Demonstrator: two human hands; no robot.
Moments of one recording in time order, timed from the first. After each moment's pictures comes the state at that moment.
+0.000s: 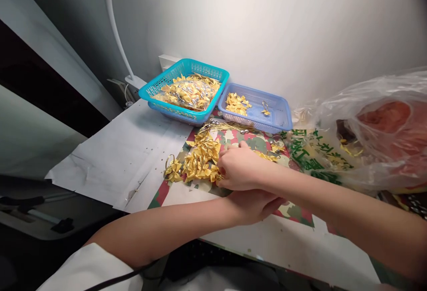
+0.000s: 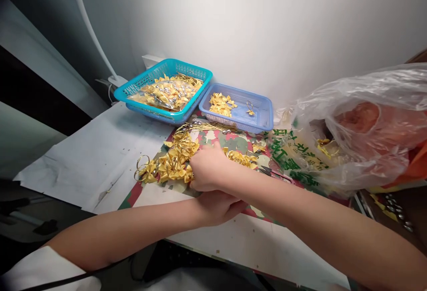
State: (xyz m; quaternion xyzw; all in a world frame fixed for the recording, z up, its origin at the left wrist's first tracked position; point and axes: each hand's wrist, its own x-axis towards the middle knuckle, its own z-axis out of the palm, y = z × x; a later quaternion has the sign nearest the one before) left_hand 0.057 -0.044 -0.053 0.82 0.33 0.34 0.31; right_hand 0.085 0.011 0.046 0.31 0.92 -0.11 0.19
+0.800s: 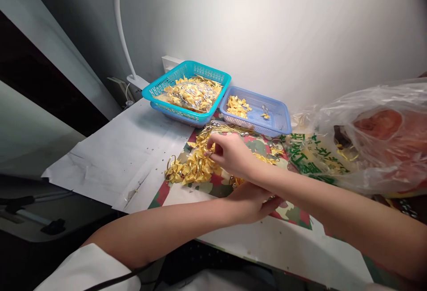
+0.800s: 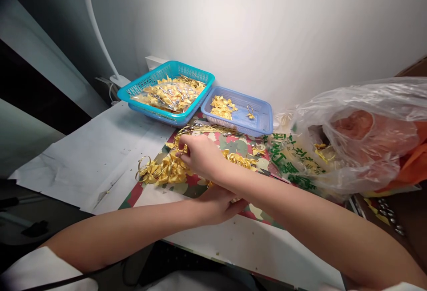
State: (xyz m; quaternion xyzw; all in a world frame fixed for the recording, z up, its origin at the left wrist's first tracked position) left_hand 0.056 -0.041 -0.051 0.78 0.33 0.38 0.37; right_hand 0.074 0.031 0.013 0.34 0.90 -0.23 -0.15
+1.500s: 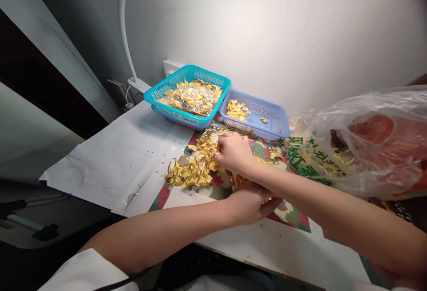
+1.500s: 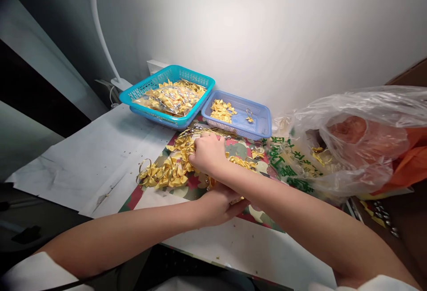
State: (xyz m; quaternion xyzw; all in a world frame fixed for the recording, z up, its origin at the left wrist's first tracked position) left_hand 0.055 -0.036 -0.063 0.80 0.28 0.41 0.34; right_hand 0.068 0.041 0.007 0.47 0.88 -0.07 -0.03
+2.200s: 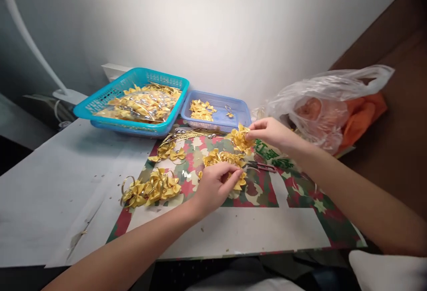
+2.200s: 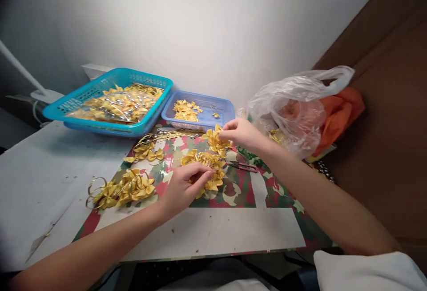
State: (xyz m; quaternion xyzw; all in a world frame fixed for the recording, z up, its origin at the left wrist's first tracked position) left_hand 0.046 -0.026 -0.030 0.70 0.37 0.49 0.36; right_hand 0.217 0.059 0.074 0.57 0.68 -0.40 -0.22
